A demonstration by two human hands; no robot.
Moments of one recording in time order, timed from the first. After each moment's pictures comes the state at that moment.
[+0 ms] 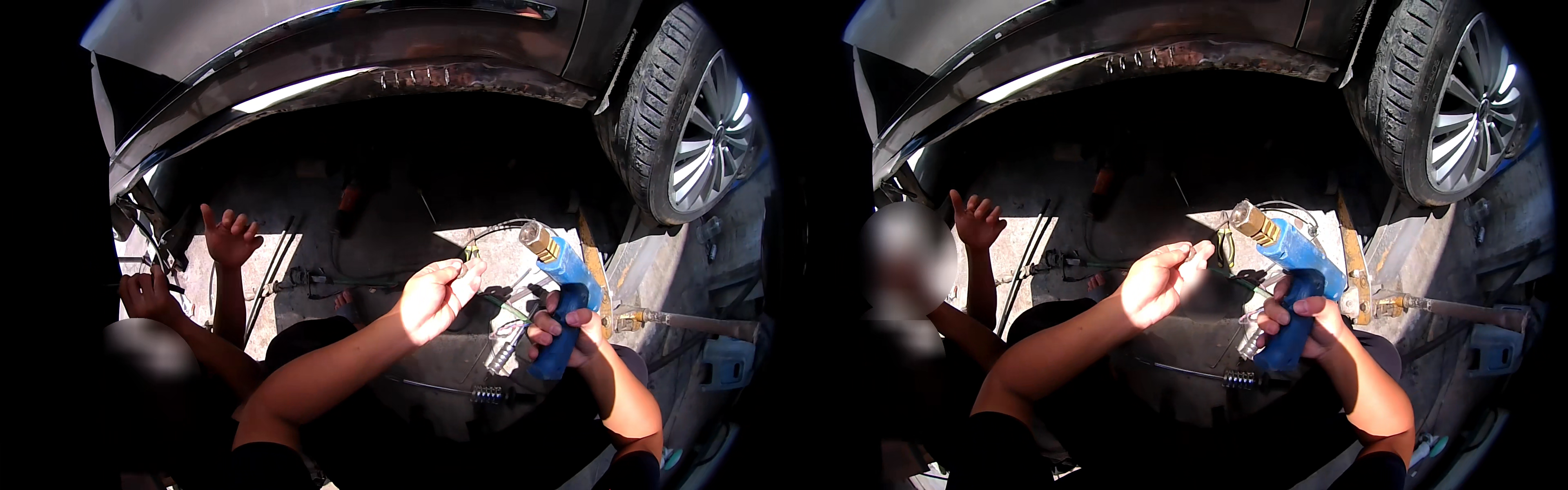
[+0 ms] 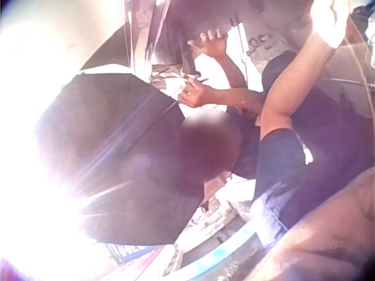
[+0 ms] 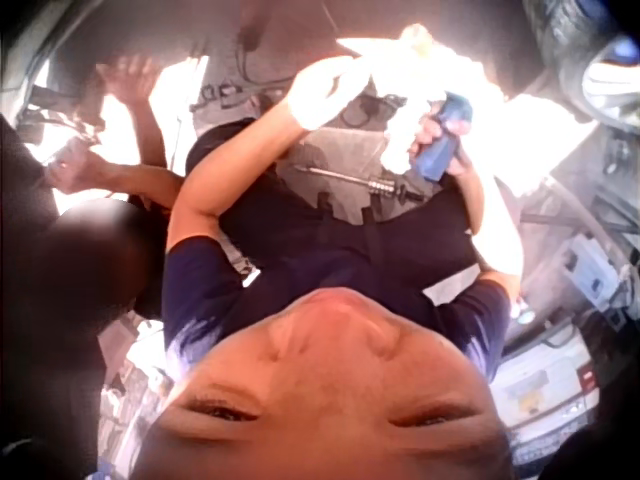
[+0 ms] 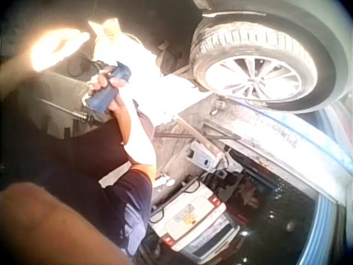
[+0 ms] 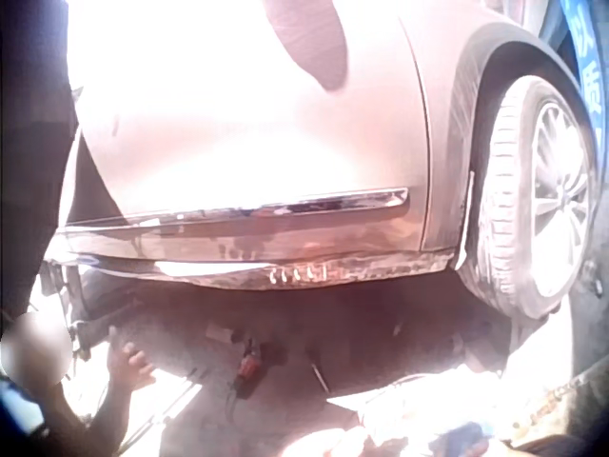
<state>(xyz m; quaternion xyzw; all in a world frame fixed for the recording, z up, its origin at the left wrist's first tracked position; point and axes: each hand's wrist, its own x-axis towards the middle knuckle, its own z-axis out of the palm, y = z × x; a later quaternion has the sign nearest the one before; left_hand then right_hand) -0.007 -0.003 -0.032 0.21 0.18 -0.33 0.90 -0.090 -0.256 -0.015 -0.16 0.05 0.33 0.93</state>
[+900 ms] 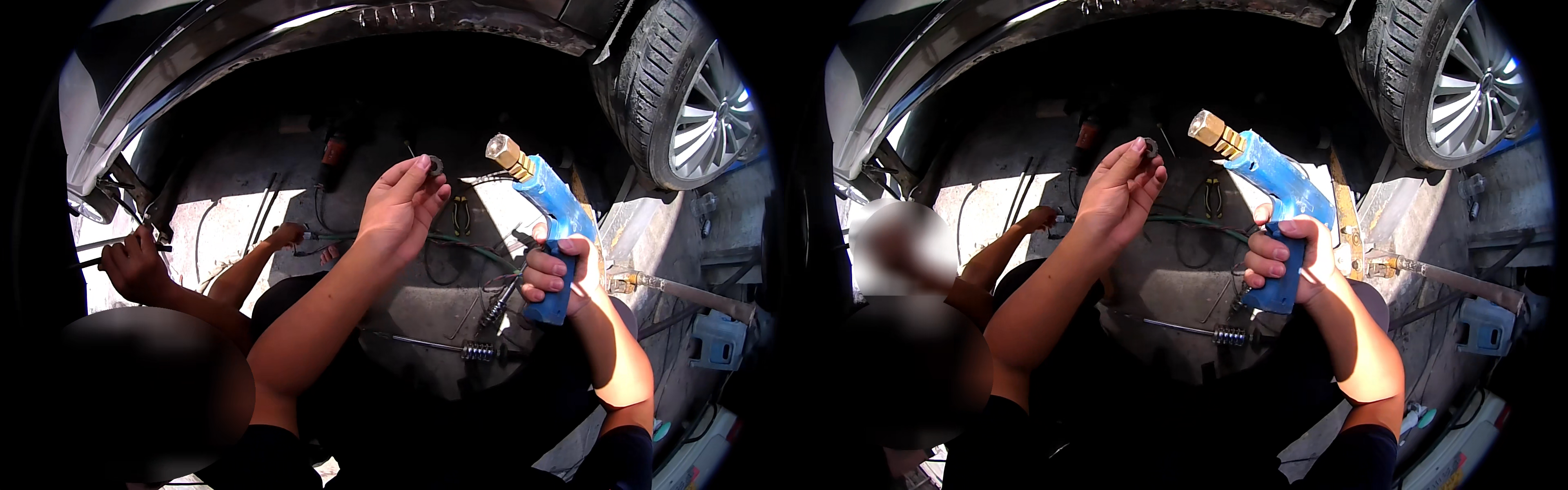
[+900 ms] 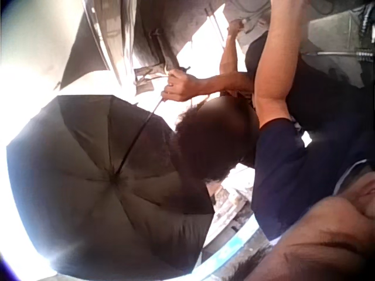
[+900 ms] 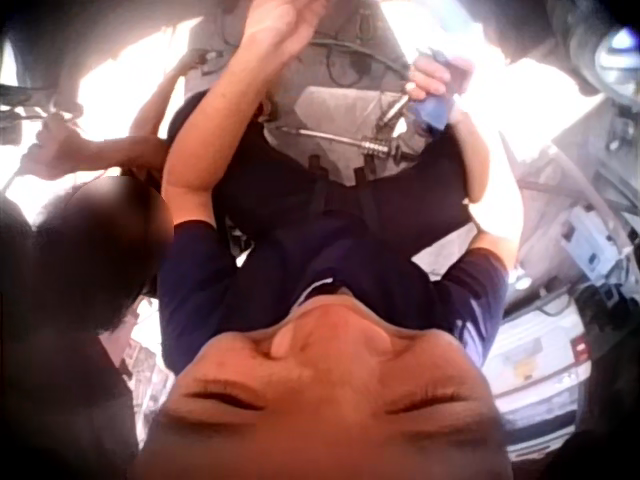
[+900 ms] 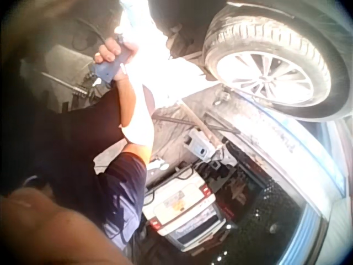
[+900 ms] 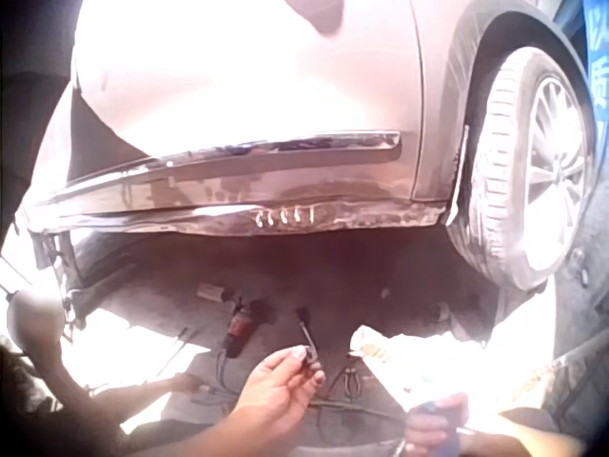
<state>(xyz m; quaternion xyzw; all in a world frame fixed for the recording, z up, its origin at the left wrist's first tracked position) 0.018 0.002 -0.001 0.35 0.14 -0.16 0.91 -0.071 -0.242 0.001 -0.13 0.09 0.34 0.93</state>
